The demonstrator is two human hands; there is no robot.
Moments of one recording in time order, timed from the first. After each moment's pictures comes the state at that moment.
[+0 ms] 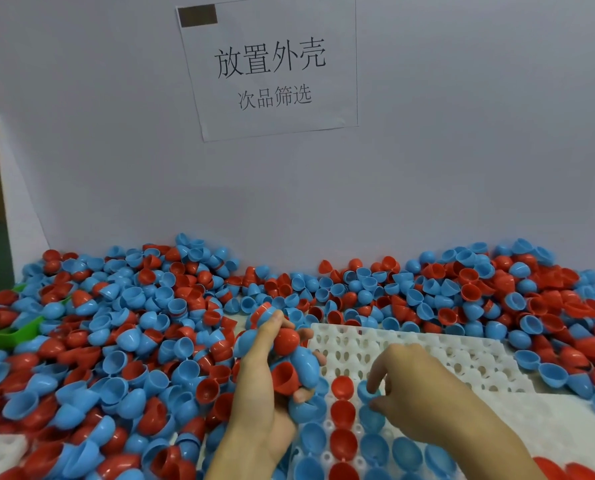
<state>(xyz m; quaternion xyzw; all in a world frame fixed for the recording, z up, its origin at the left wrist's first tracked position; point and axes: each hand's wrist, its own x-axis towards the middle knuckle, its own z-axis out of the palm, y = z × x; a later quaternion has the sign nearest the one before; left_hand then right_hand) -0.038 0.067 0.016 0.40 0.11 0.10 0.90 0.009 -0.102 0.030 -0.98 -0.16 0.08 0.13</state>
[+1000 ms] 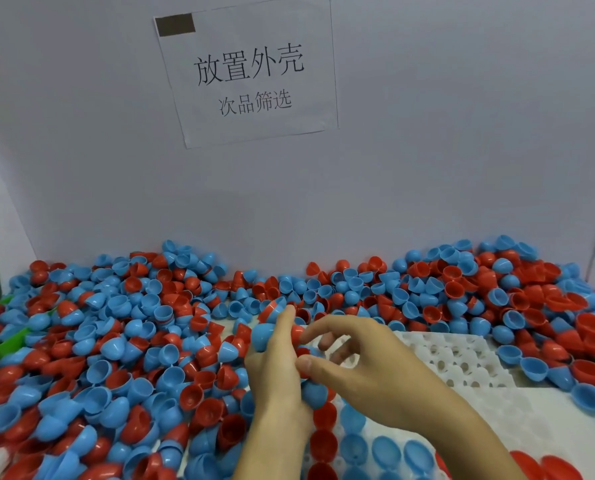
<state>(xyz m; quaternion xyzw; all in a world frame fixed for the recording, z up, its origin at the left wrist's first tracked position) -0.014 0.023 0.029 0.45 0.28 0.17 0.83 0.000 -0.093 0.053 -0.85 -0.29 0.03 0.44</state>
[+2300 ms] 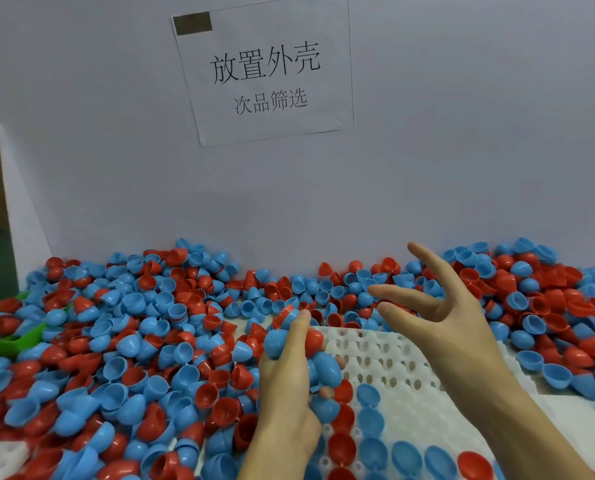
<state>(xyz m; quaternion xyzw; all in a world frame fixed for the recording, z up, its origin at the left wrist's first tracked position) -0.018 0.039 0.014 0.46 0.25 0.11 0.84 0.013 -0.115 0.059 -0.71 -0.18 -0.10 0.68</state>
